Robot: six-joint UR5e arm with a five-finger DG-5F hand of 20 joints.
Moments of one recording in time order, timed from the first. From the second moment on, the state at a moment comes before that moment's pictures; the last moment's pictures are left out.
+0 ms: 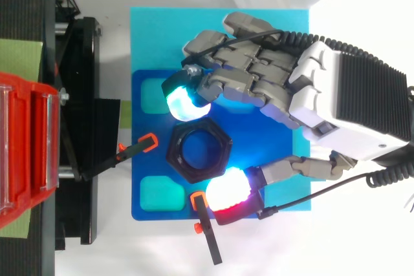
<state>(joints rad) 0.28 -2.16 -1.58 -2.28 -1.04 -1.20</state>
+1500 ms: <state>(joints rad) 0.25 -2.16 -1.51 -2.39 -1.12 -1.20</state>
